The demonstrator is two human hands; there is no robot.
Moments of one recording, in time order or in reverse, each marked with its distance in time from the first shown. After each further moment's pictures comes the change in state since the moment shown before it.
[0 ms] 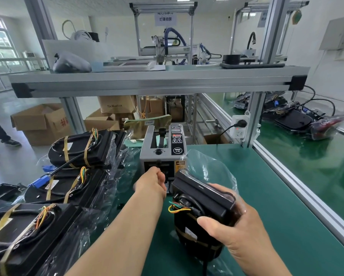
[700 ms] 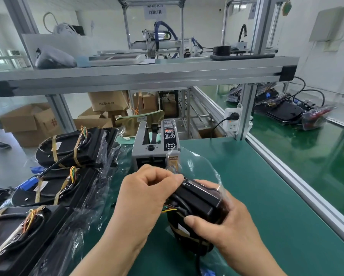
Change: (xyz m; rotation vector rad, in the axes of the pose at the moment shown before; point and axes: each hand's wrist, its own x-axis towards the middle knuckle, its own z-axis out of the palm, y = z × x) left_hand -0.146 -0.006 -0.047 0.589 -0.410 0.780; right_hand -0.006 -0.006 0.005 -0.092 -0.039 -0.051
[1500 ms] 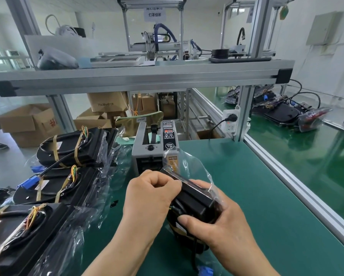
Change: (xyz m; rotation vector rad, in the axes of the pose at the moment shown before) left_hand 0.000 -0.016 0.008 0.112 0.084 -0.058; right_hand -0.006 -0.009 0.008 -0.029 0.010 0.014
